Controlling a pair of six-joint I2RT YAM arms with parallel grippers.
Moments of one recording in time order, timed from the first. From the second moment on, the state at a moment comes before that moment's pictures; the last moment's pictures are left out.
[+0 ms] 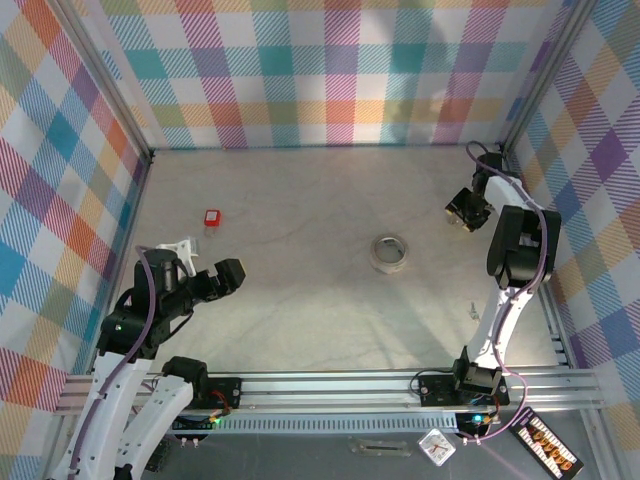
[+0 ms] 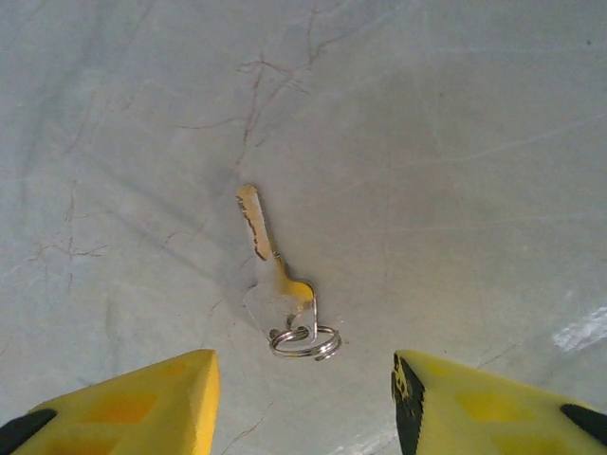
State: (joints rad) left arm -0.21 0.59 0.80 -0.87 0.21 -0.54; right arm -0.16 2.08 1.58 -0.77 -0.13 0.62
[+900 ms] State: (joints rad) left arm -0.21 0.59 0.80 -0.87 0.20 -0.54; right arm -0.17 2.15 1.60 -0.79 -0.18 0.67
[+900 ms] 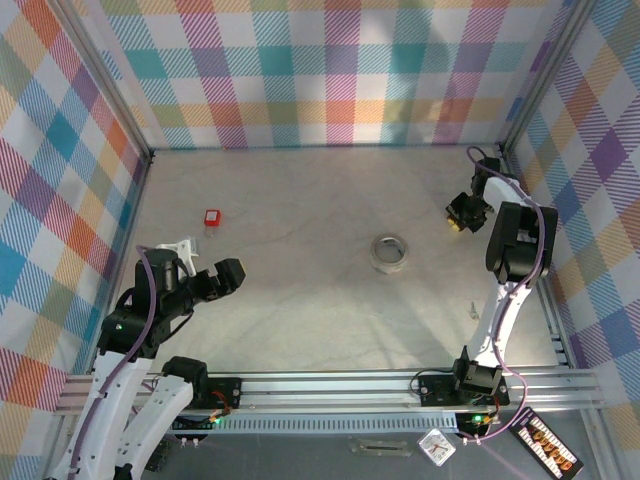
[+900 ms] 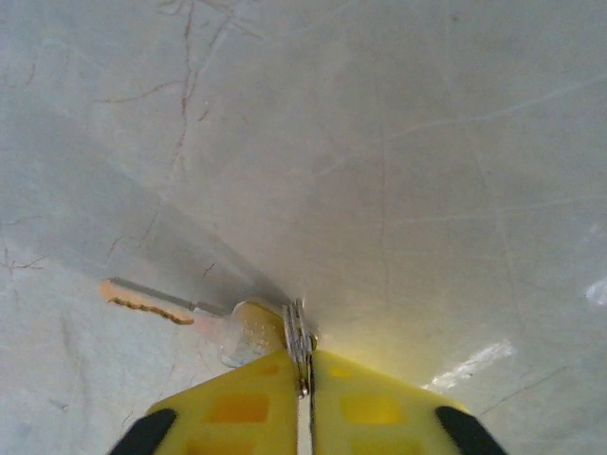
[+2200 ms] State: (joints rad) left arm -0.76 1.19 0.67 0.30 0.28 -1.46; right arm 0.35 1.11 0.93 -0.46 -0.44 0.71
